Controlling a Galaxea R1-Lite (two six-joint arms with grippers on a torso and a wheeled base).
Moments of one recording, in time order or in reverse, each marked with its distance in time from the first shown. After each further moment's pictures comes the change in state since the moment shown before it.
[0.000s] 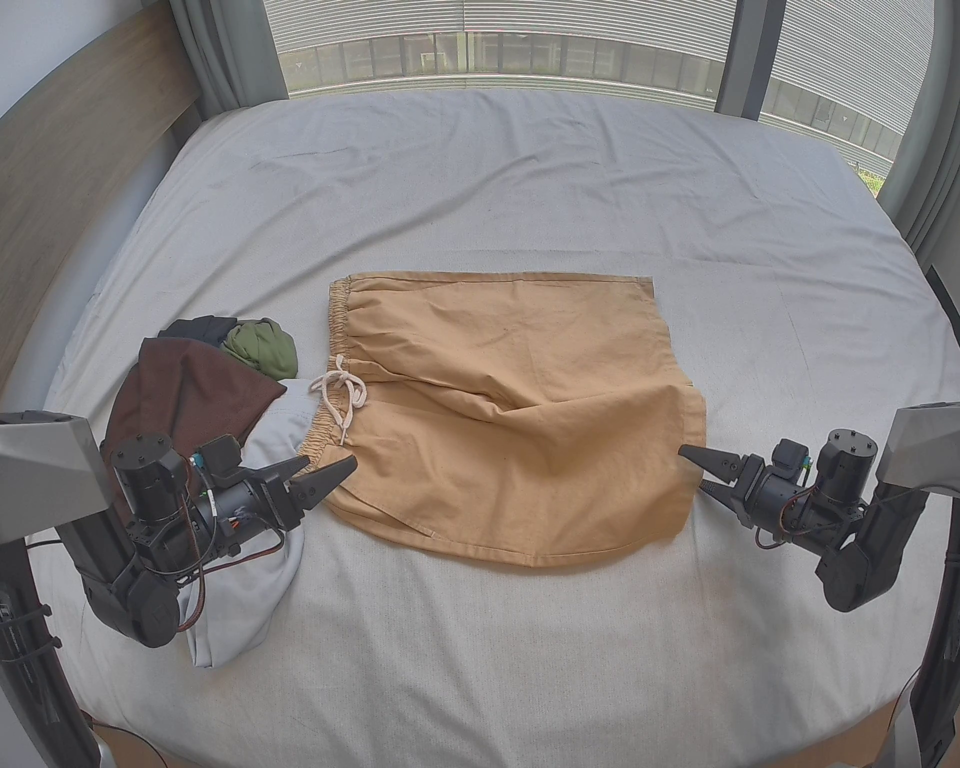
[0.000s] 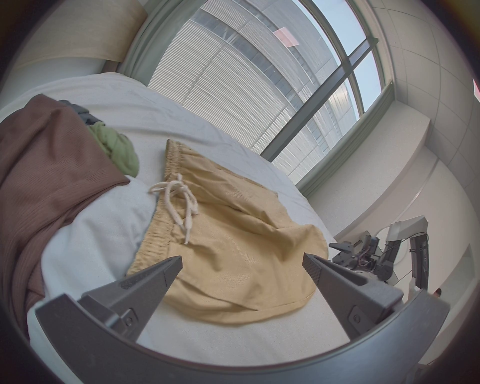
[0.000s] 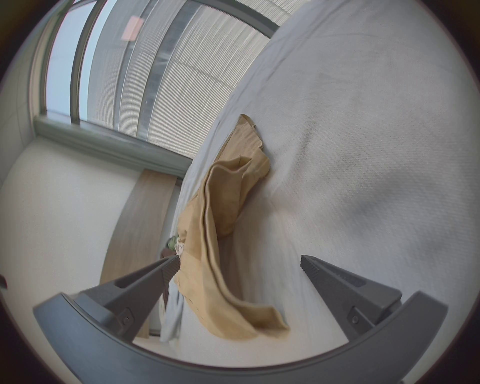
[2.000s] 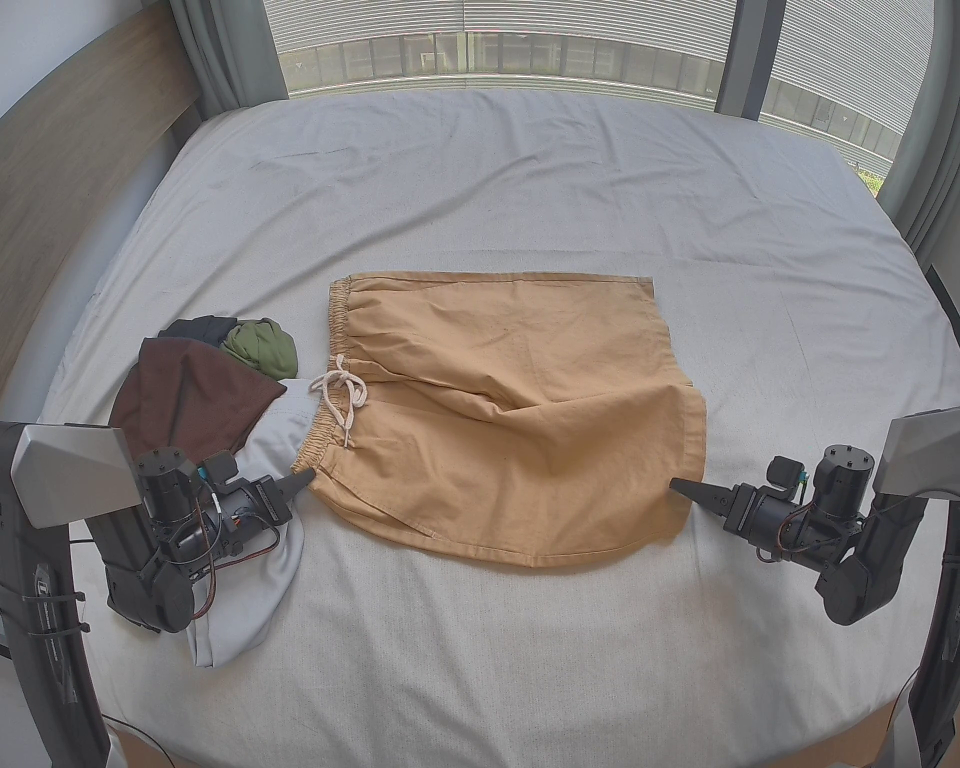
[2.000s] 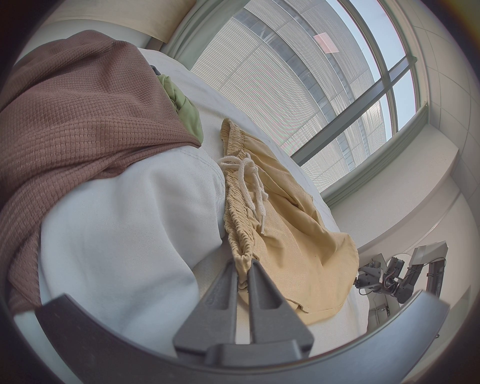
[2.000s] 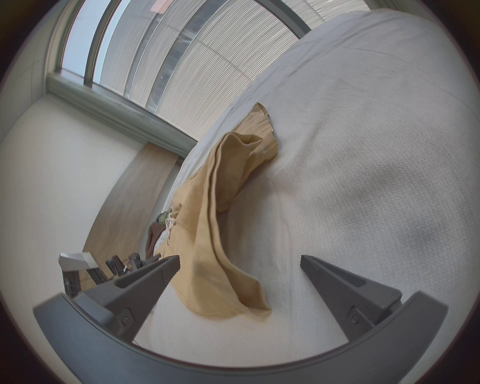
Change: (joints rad) left arm 0.100 0.206 -0.128 0.001 0.015 -0.119; right arm 0.013 0.009 0.070 -0.006 0.003 -0.229
